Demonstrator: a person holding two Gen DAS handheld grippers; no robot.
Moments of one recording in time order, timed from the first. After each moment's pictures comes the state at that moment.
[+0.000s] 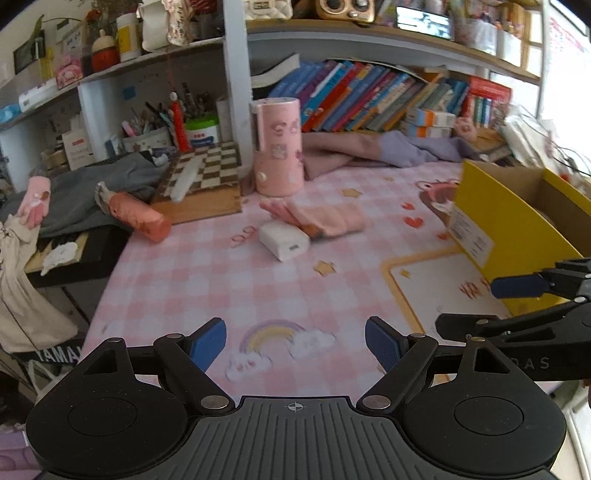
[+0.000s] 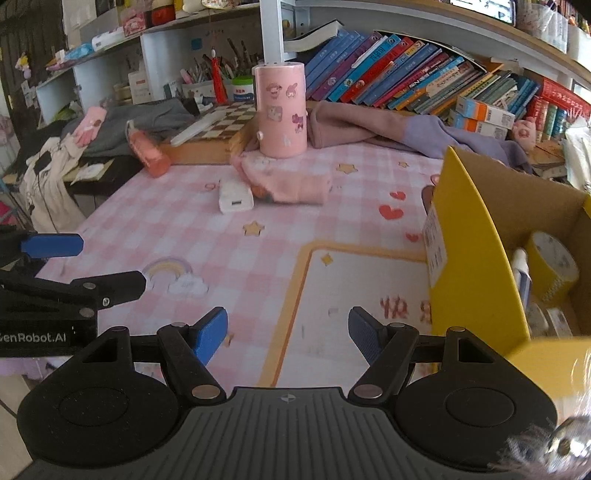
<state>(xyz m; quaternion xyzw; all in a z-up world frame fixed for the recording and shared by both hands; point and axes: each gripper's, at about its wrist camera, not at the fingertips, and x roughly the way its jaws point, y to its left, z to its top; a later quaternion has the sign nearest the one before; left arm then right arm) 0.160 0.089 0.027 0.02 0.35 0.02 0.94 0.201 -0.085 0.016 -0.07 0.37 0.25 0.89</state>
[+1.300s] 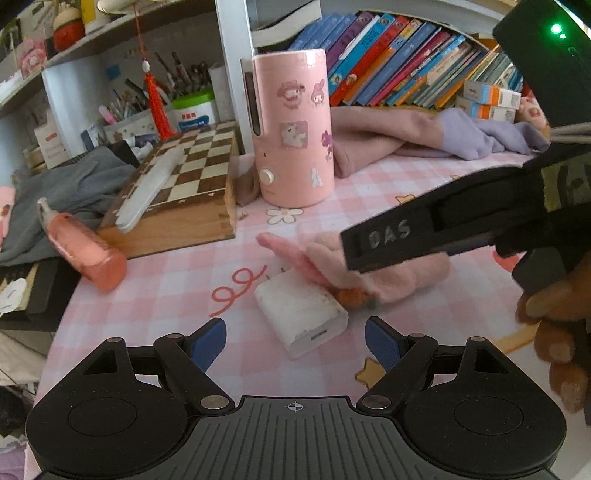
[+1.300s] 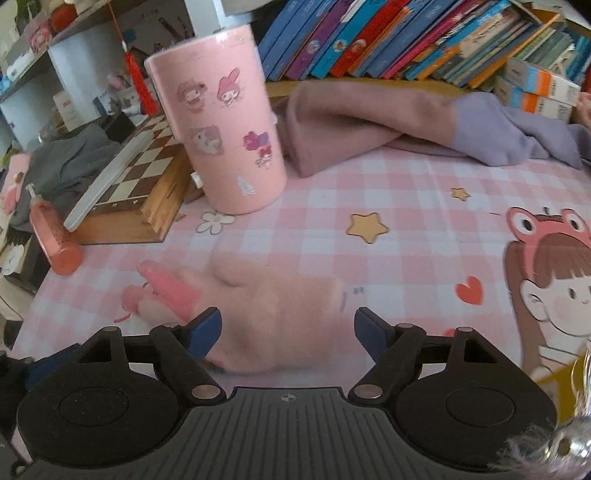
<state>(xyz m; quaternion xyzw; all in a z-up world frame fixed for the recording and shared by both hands) 0.327 0.092 -0.030 0.03 0.39 0.06 0.92 0.429 0.007 -0.024 -0.01 0.44 0.23 0.87</state>
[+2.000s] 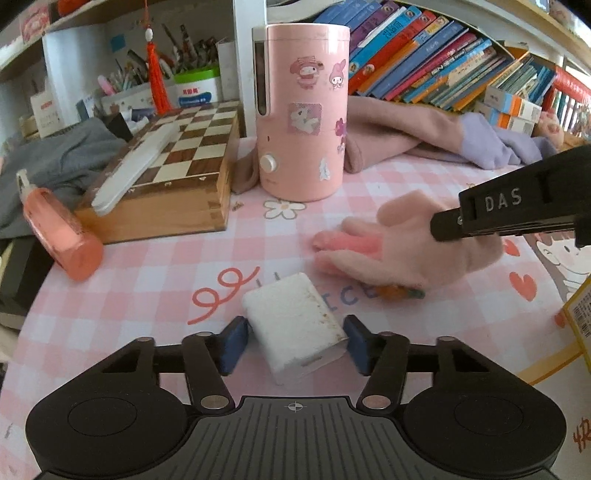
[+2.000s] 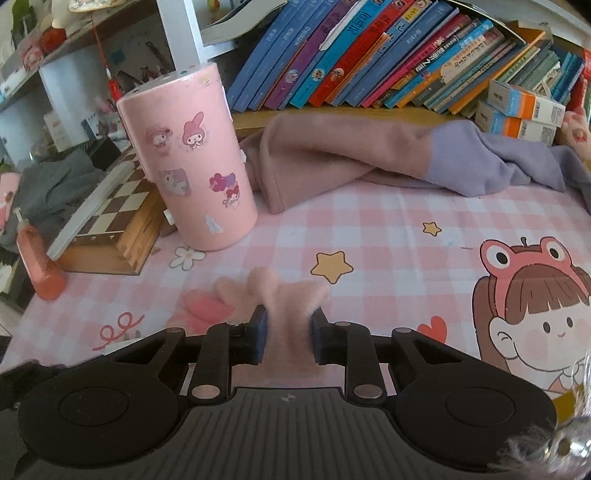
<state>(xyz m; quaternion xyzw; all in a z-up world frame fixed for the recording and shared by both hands) 0.351 0.101 -0.043 -0.01 0.40 0.07 0.91 0.443 -0.016 -0.008 -0.01 0.41 0.22 0.89</state>
